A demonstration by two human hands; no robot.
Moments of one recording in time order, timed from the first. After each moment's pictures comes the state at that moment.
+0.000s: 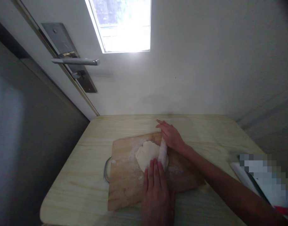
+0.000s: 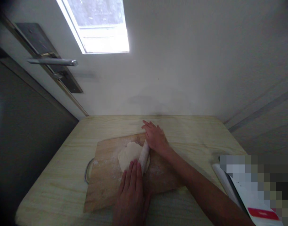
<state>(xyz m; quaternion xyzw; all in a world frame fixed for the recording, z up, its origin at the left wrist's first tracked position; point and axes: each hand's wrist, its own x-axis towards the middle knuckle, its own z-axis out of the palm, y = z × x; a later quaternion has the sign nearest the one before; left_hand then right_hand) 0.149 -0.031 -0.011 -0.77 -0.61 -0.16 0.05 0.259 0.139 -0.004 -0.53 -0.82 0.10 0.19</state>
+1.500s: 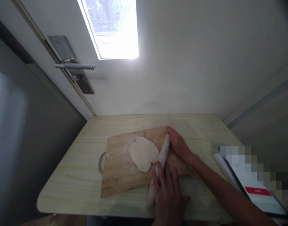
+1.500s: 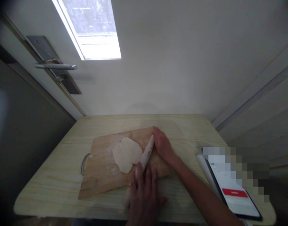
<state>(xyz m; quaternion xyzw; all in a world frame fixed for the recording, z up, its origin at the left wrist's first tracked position) 0.210 -0.057 -0.025 -0.79 -0.59 -0.14 0.04 0.319 0.096 -0.026 -0.55 -0.76 0.13 0.32</state>
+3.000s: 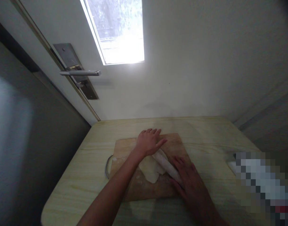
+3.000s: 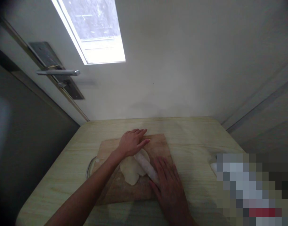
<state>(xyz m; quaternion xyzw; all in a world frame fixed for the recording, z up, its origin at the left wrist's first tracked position) 0.127 0.118 0.026 -0.88 -0.47 -0.11 -0.01 0.288 -0.009 -0.034 -0.56 -0.80 -0.02 0.20</state>
